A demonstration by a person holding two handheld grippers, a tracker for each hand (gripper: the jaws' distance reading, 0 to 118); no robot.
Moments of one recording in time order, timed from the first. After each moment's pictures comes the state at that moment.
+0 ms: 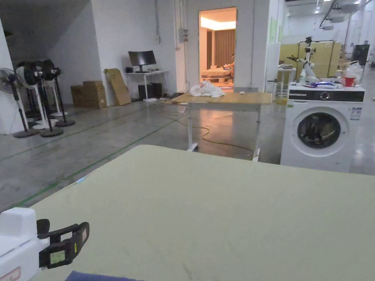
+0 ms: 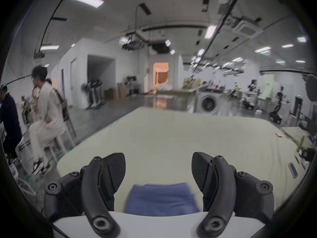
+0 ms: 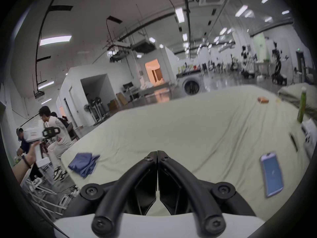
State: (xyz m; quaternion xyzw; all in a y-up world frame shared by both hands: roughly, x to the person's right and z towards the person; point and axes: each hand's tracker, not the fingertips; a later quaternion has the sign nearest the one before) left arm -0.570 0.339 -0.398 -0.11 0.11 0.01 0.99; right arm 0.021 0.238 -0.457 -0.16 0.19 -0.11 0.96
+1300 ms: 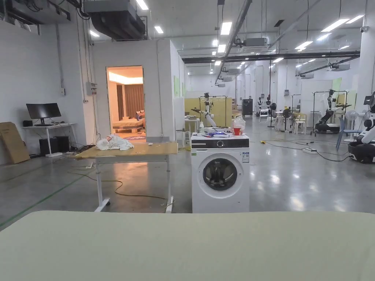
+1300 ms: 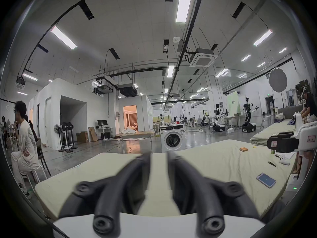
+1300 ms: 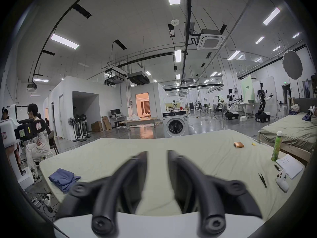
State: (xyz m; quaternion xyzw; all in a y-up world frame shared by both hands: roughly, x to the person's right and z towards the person) left arm -0.349 0.337 -0.334 0.06 0.00 -0.05 1.00; right arm 0.037 0.283 -0.408 -0.01 0.11 -0.05 0.99
